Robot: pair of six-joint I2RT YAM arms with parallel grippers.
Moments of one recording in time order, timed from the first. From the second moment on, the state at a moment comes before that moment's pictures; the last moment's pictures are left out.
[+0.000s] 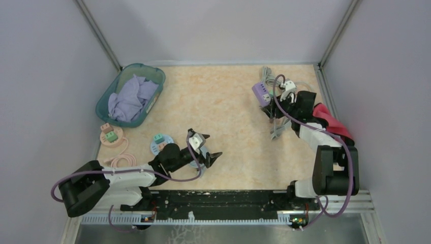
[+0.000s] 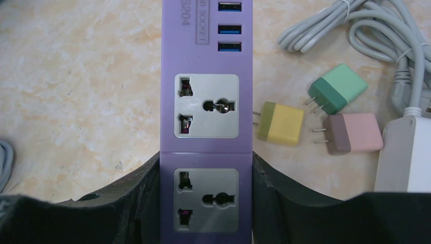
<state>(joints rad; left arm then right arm) -0.98 1.16 0.23 0.88 0.00 0.00 -0.03 1.39 0.72 0.22 -0.62 -0.10</state>
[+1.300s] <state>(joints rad) -0.98 1.20 0.23 0.82 -0.03 -0.01 0.19 1.99 1.51 -0.34 -0.64 -0.68</state>
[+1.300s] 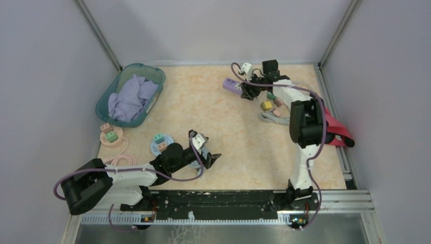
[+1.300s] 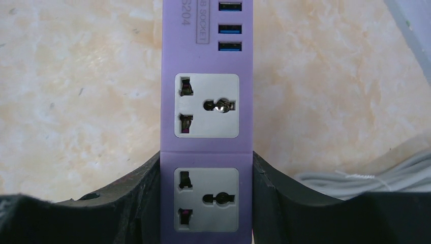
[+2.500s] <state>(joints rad) -0.97 1.08 0.25 0.74 0.00 -0.09 0.22 2.30 1.85 -0.34 -0.41 -0.43</state>
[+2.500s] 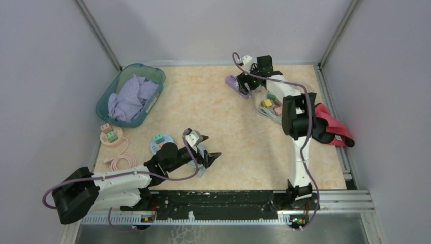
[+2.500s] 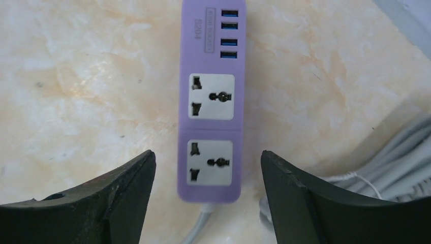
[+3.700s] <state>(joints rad) -0.95 0.90 0.71 -0.03 -0.24 -0.38 -0.11 1.13 0.90 0.03 -1.07 0.07</state>
